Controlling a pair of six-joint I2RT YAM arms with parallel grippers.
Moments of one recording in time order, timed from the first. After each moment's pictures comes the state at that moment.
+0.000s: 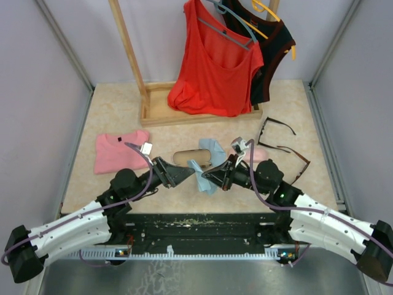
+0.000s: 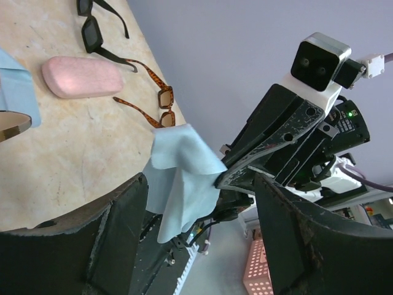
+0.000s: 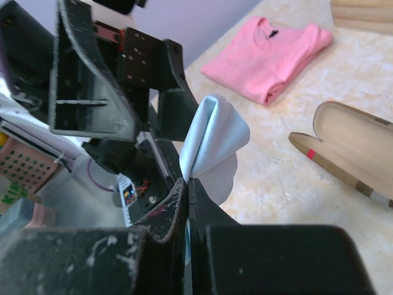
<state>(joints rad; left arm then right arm) -0.94 0.69 0.35 0.40 0.02 -1.01 0.90 0.74 0.44 0.26 -0.25 0.54</state>
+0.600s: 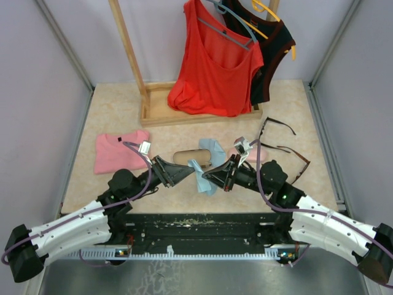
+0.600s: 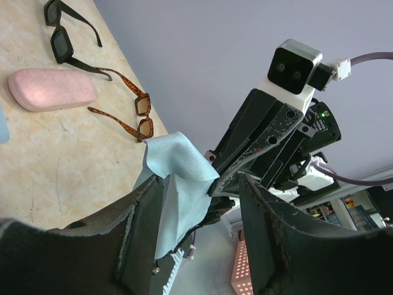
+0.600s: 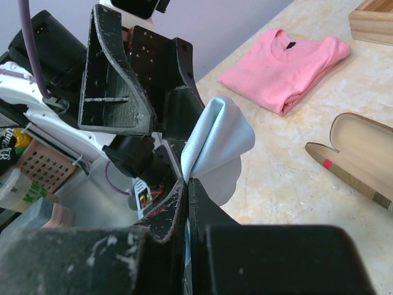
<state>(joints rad) -0.94 0.70 0.35 0.50 0.05 -1.03 0.90 0.69 0.44 0.29 -0.28 0.57</state>
